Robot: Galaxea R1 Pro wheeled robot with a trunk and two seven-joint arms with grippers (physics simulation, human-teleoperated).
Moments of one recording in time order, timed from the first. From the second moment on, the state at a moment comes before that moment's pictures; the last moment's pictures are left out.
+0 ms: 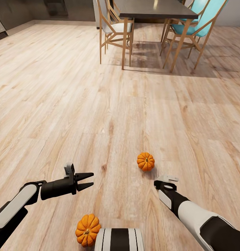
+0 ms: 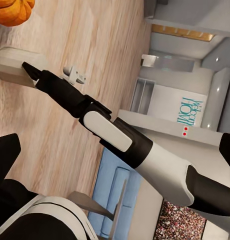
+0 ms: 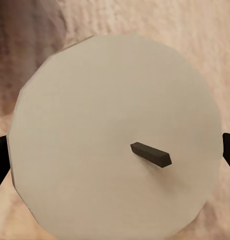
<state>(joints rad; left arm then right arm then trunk) -0.42 0.47 -0.30 -1.43 1.59 1.00 -0.34 -0.85 -0.03 0.58 -0.20 -0.71 0.00 -0.40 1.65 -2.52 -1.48</state>
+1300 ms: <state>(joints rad) -0.42 0.47 -0.30 -1.43 1.59 1.00 -0.34 -0.85 -0.03 0.57 -0.20 -0.73 0.00 -0.40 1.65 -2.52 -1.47</state>
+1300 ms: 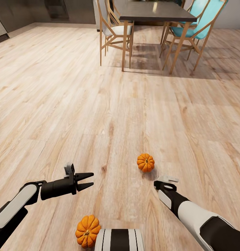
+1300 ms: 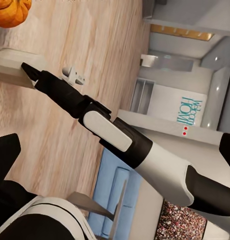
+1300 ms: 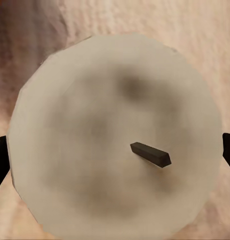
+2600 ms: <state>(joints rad) -0.42 0.47 -0.30 -1.43 1.58 1.00 -0.34 -0.87 -0.03 0.57 -0.22 -0.74 0.30 -0.44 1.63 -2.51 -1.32</state>
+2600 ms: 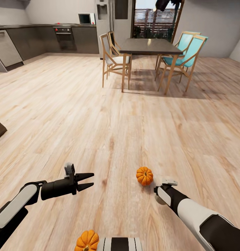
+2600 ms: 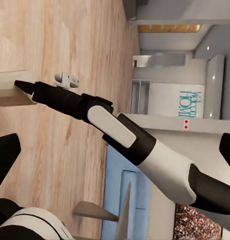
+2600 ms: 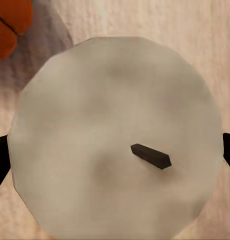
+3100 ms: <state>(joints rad) -0.42 0.47 -0.30 -1.43 1.56 1.00 -0.34 -0.87 -0.03 0.56 -0.22 -0.75 0.32 -0.43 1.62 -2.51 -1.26</state>
